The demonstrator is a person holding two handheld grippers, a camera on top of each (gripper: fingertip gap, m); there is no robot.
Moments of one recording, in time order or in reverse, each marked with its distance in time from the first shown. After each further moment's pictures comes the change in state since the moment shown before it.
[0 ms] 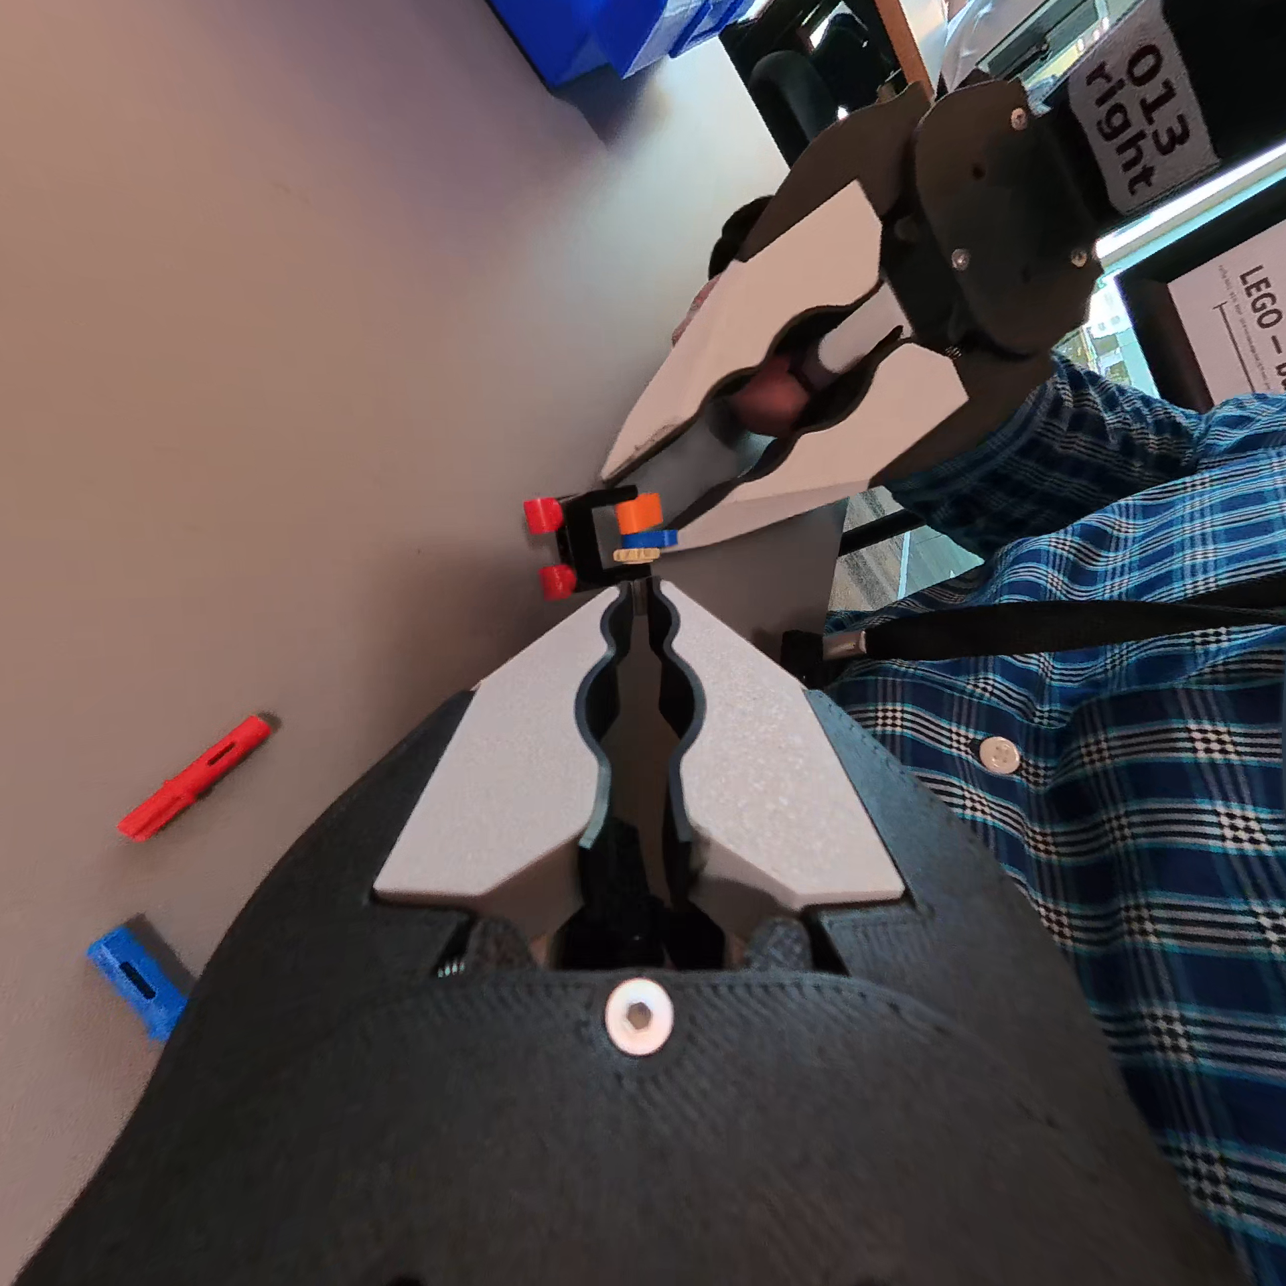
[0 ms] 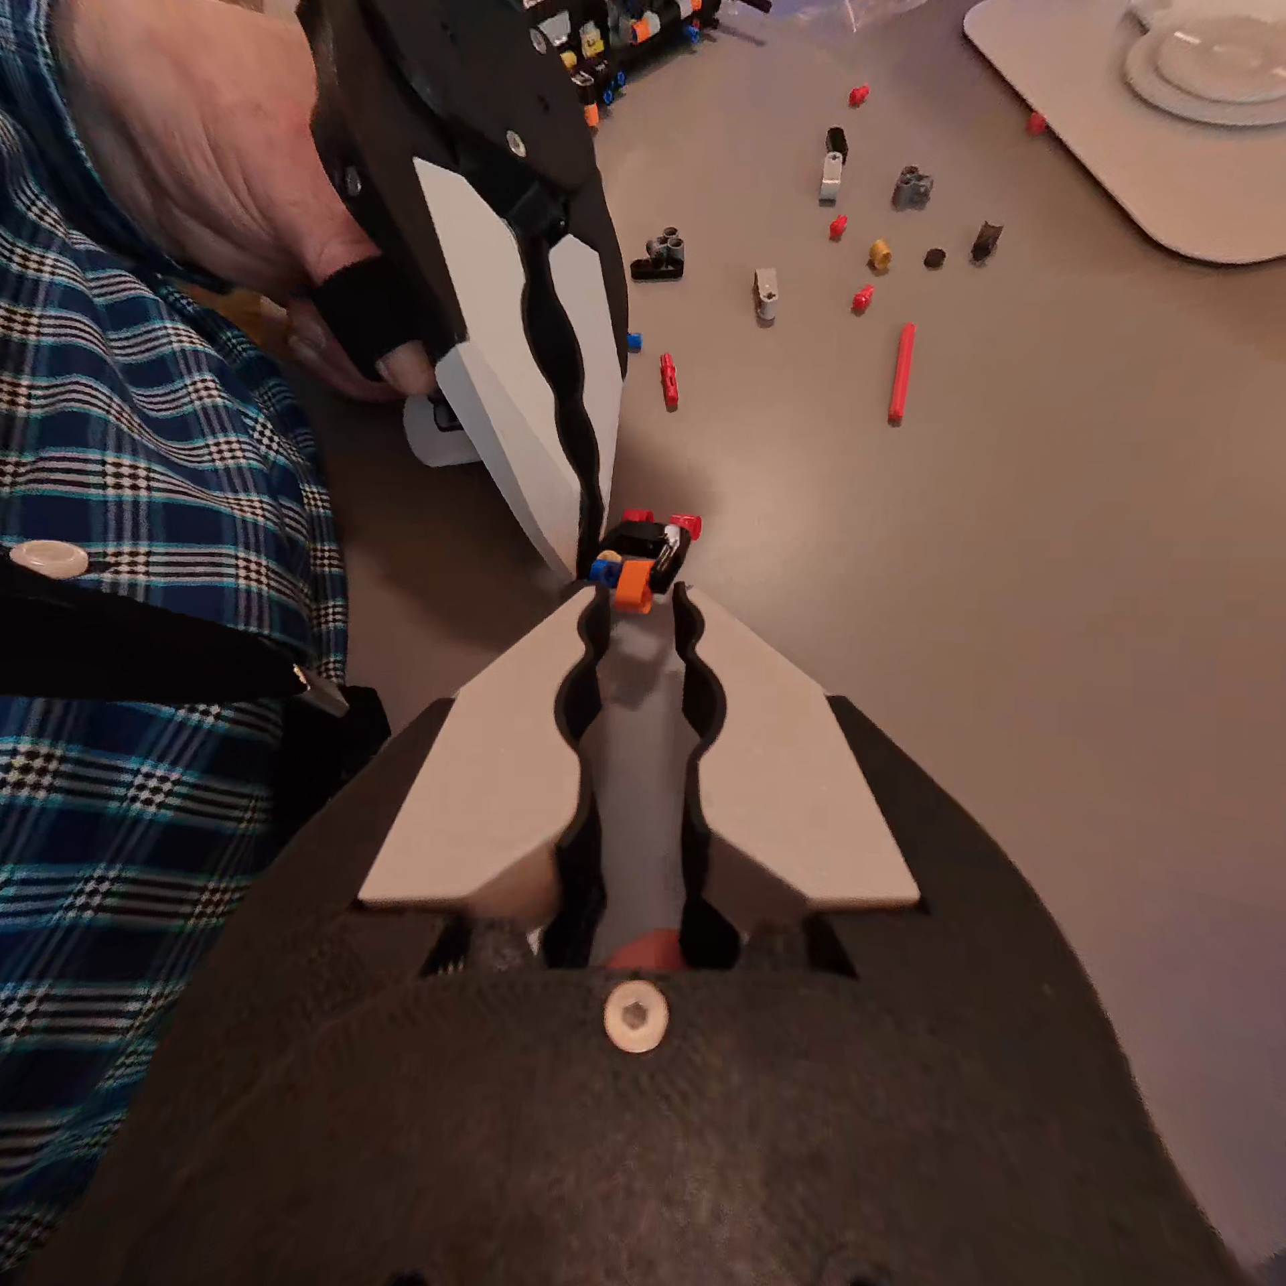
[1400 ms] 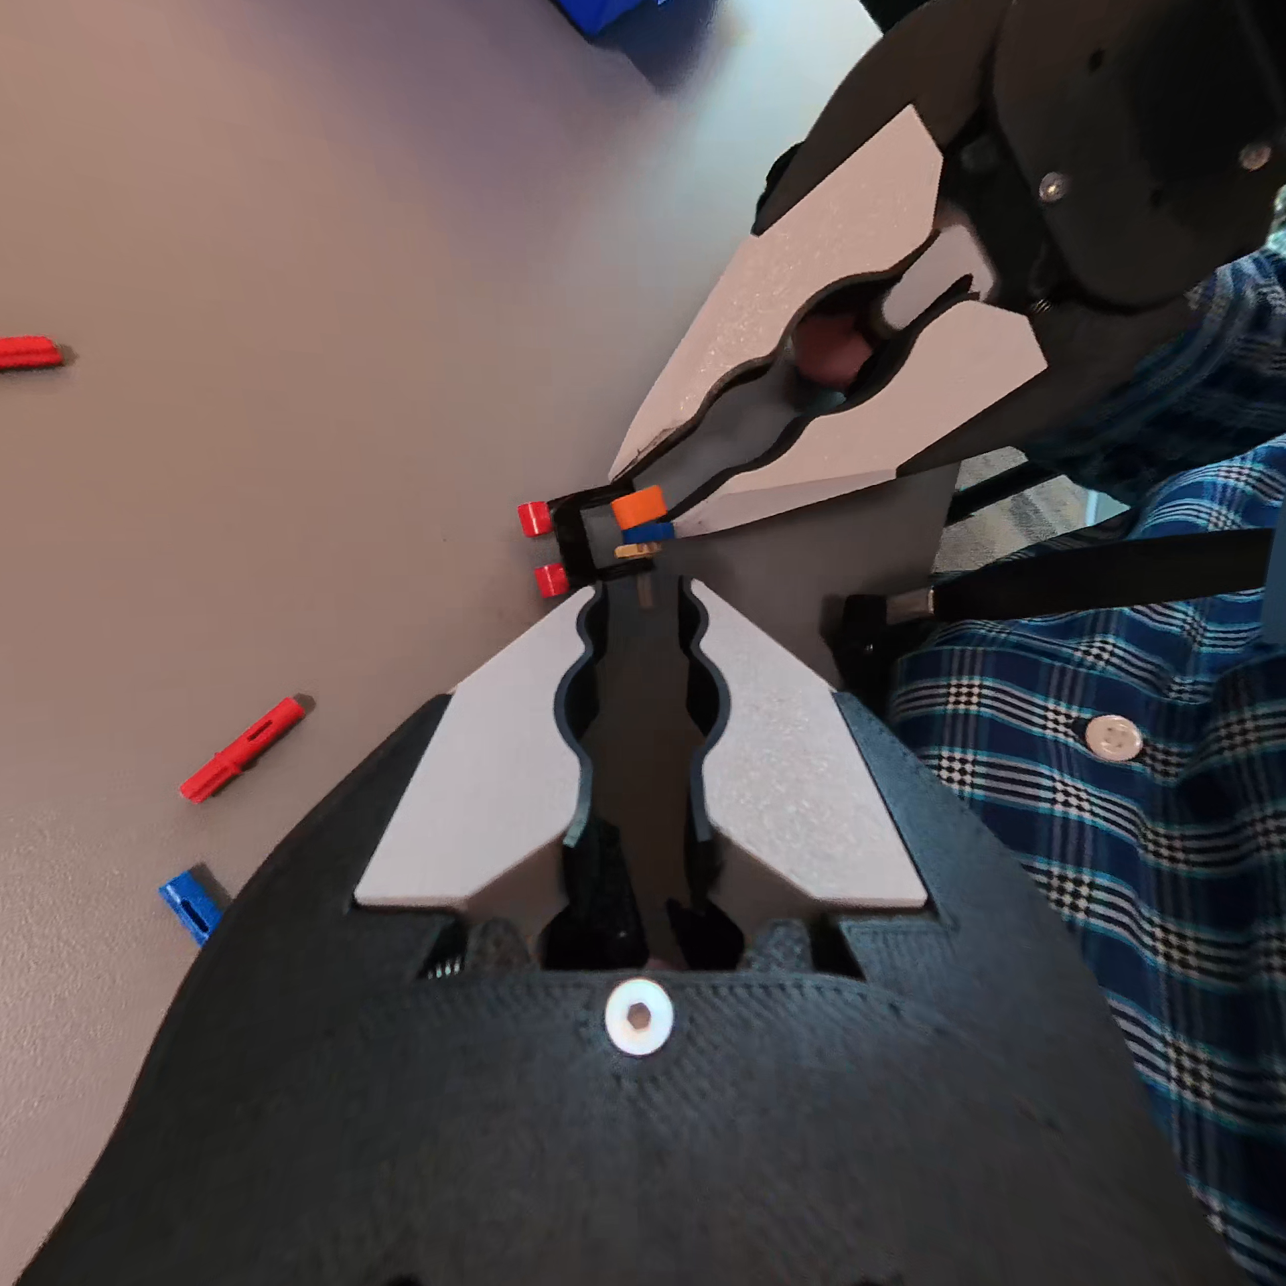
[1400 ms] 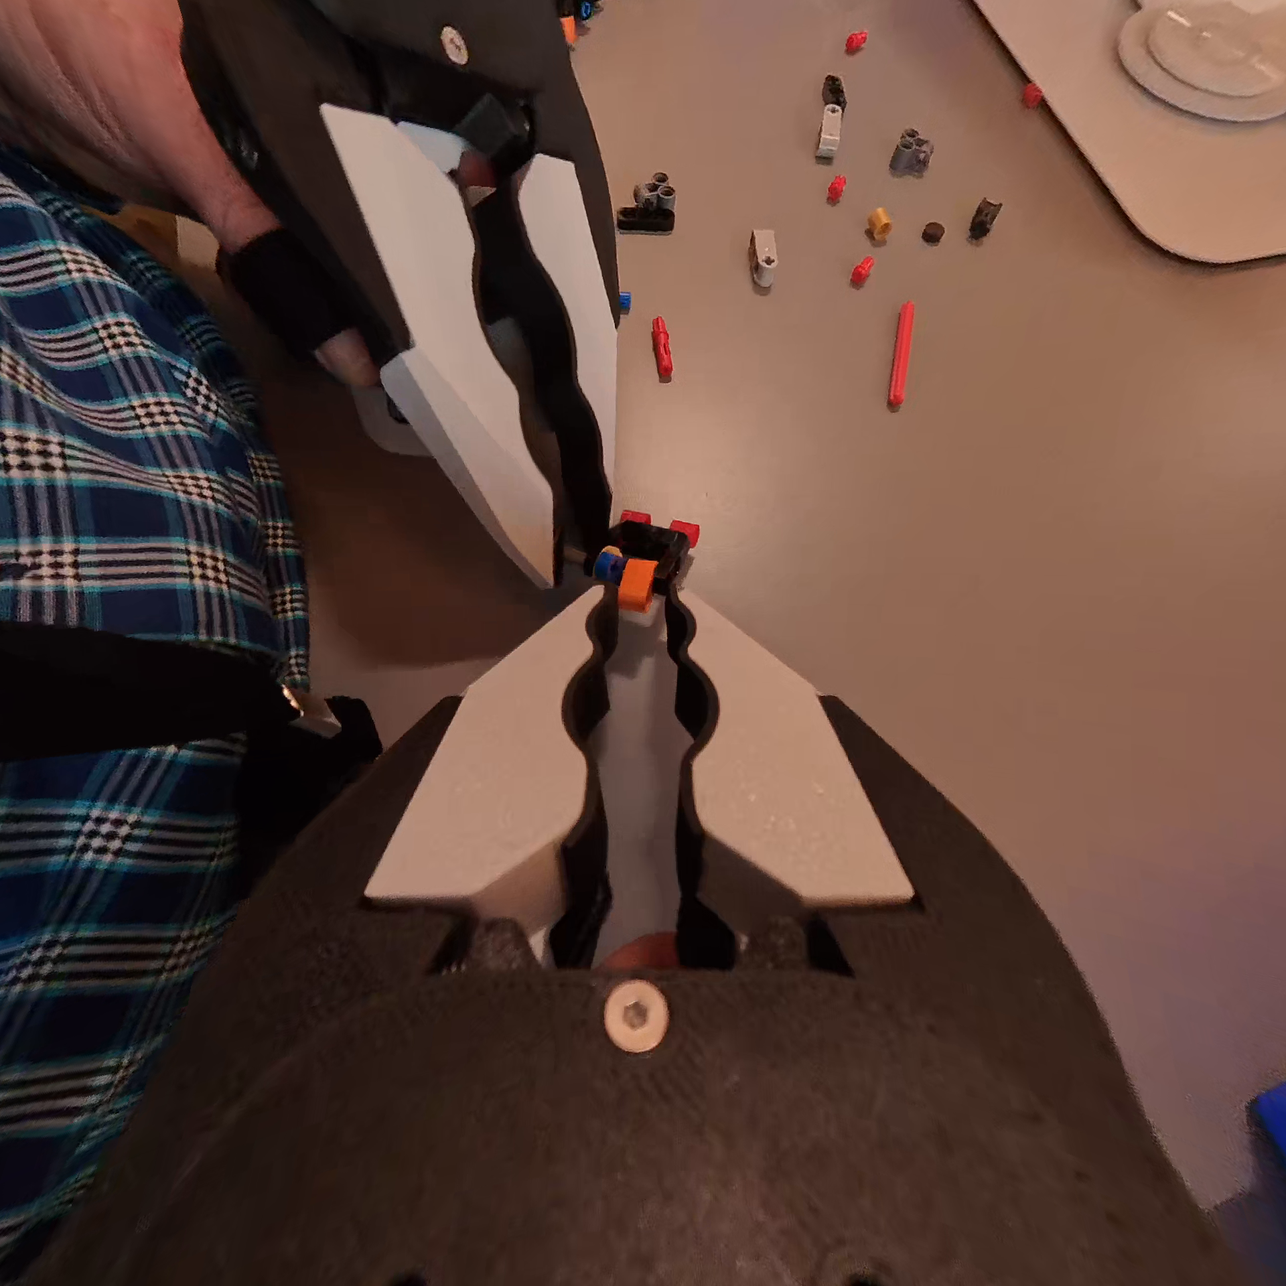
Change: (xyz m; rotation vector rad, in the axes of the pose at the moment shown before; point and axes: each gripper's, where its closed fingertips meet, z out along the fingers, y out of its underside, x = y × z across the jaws) left arm -0.009 0.008 -0.001 -0.051 -0.193 0.161; right arm 0.001 0.008 0.007 -0.073 0.084 -0.053
